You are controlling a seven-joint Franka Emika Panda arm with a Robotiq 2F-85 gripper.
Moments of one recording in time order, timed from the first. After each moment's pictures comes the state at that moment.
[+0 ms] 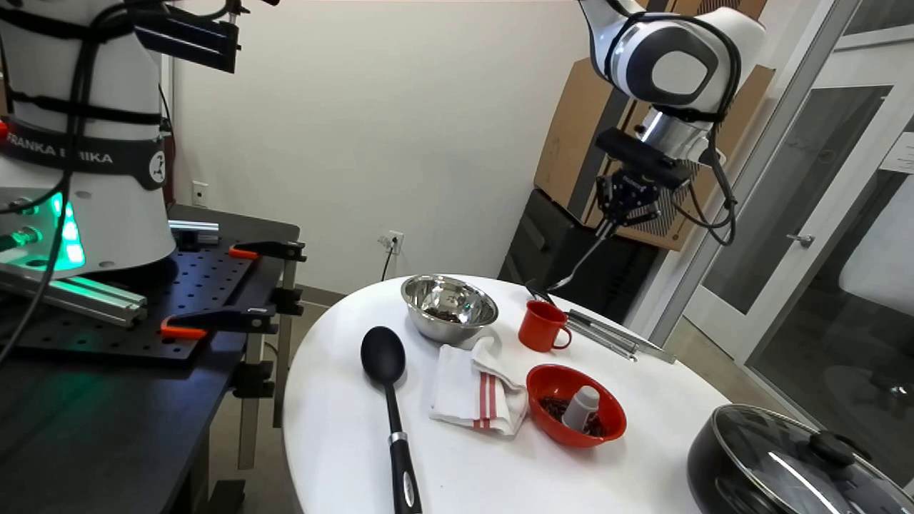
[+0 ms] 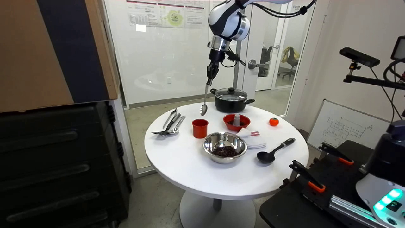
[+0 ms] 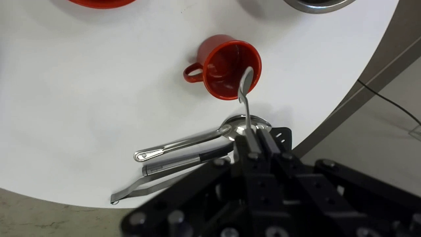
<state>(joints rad) -0.16 0.65 0.22 -1.50 0.15 2.18 -0.65</state>
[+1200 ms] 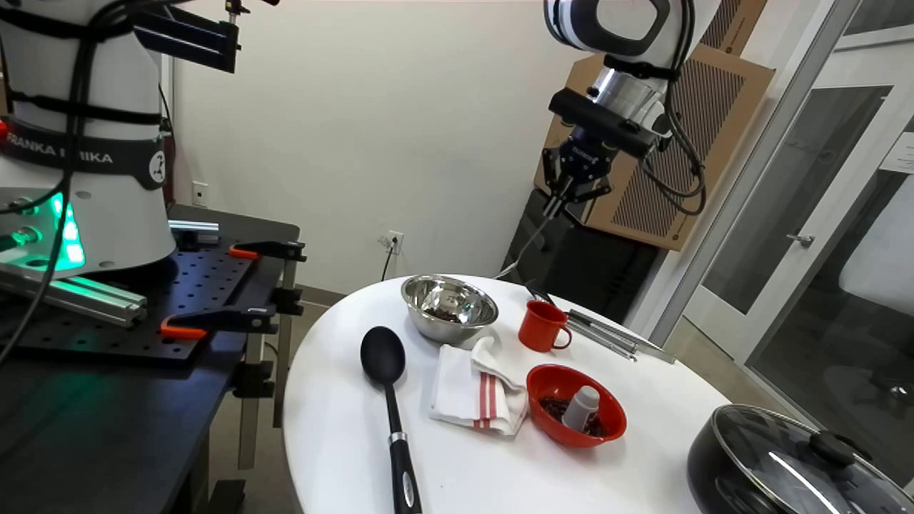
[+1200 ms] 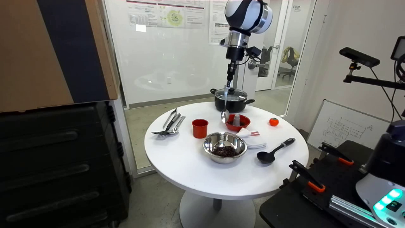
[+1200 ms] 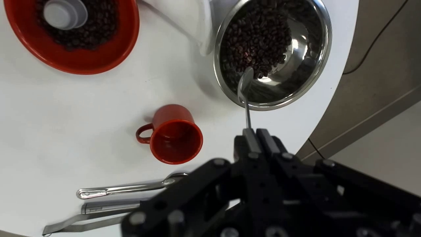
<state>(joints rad) -0.18 0.31 0.19 -1.95 0.19 2.19 -0.92</state>
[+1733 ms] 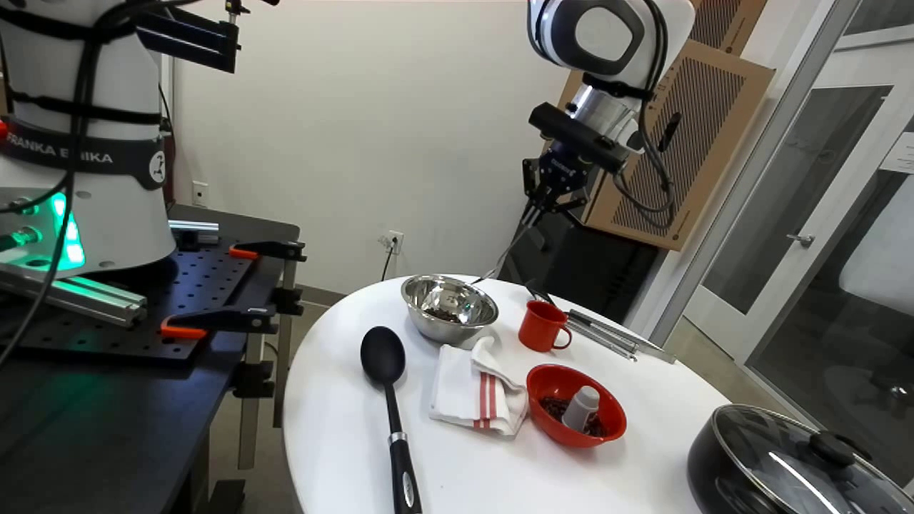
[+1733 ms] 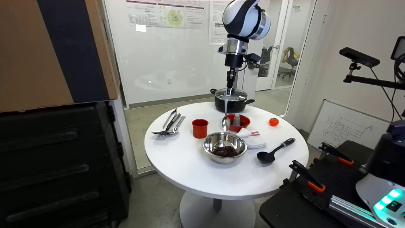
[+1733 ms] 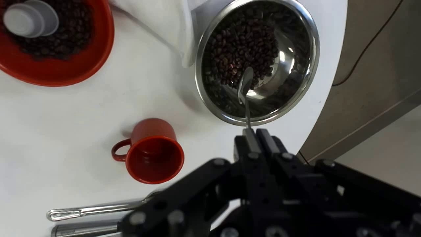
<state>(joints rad) -0.13 0.32 0.17 -2.00 0.19 2.21 -0.92</state>
